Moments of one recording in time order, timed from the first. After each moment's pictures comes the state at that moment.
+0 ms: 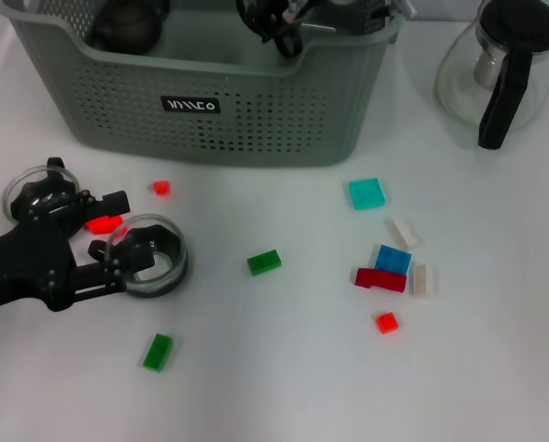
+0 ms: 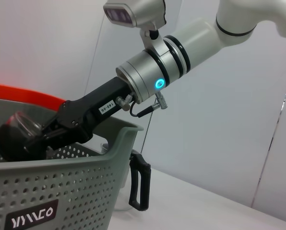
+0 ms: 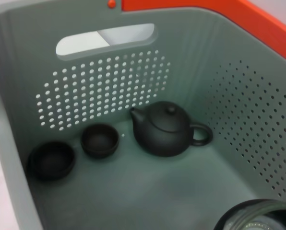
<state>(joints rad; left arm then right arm) -0.30 -2.06 0.23 0.58 2.17 1.93 -1.09 1.38 2.10 -1.33 -0.31 -2.32 -0.69 2.26</state>
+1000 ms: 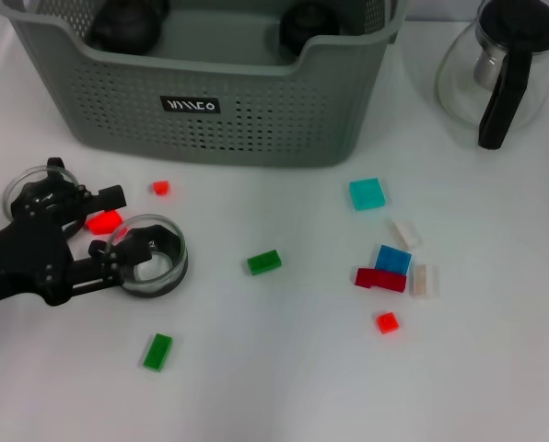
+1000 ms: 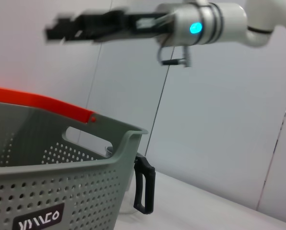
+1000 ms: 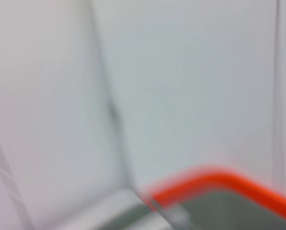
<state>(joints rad) -0.30 -2.06 0.22 0.58 2.17 1.93 -1.09 1.03 2.09 -1.10 -0.85 -1.86 -1.02 2.04</state>
